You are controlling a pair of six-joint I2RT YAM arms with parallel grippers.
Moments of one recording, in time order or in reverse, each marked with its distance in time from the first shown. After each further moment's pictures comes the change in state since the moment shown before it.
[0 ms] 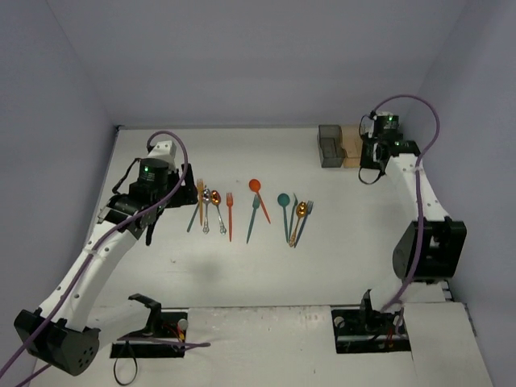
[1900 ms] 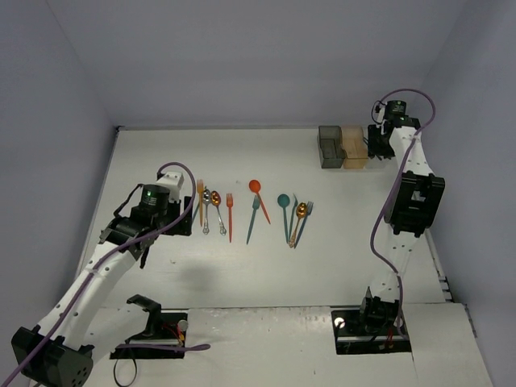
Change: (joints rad) left arm 0.004 -0.140 -0.236 -0.050 0.018 0.195; right arm -0.151 0.591 0.581 -0.151 -0.044 -0.219
